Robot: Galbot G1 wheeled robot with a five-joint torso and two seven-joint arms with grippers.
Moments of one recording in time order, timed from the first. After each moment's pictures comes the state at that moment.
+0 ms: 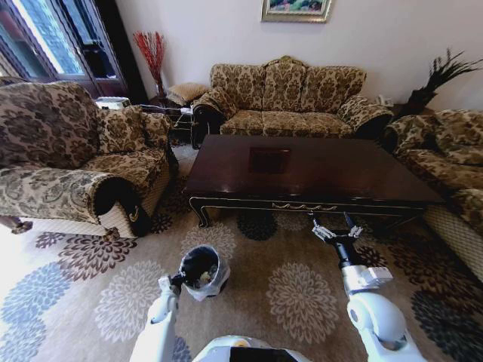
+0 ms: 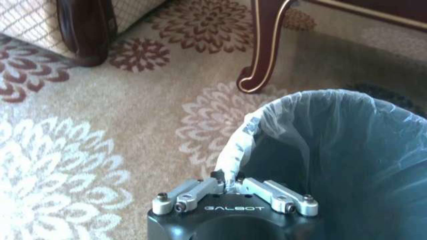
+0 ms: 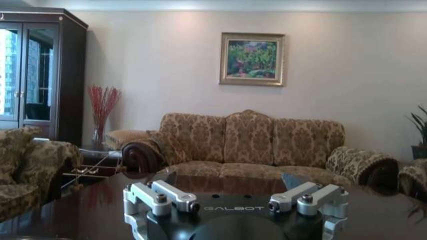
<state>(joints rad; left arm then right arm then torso) 1.18 -1.54 -0.76 -1.11 -0.18 0.11 0.06 -1.55 1.25 0.68 2.17 0.31 0.05 0.02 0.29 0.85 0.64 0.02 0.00</state>
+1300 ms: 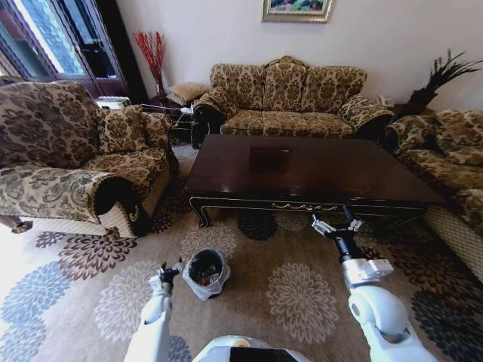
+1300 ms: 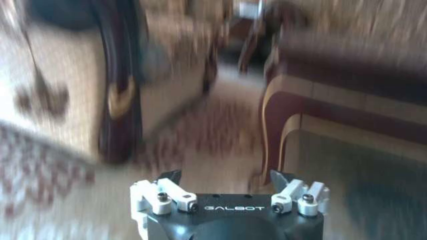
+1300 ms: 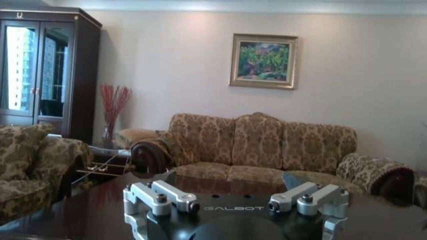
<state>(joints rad) 1.28 -1.51 -0.83 -1.47 -0.25 -0.02 0.06 -1.51 1.19 0.64 2.20 0.31 -0.02 0.04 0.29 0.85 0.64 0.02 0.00</state>
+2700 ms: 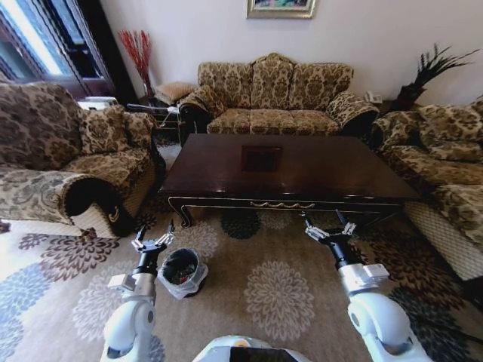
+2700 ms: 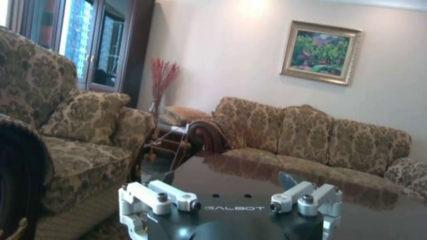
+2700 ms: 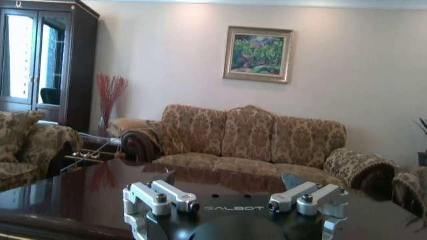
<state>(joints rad) 1.59 -1.61 -0.81 -2.16 -0.32 -0.01 0.12 -1.57 1.18 0.63 2.25 0.27 -0.03 0.04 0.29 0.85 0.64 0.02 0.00</state>
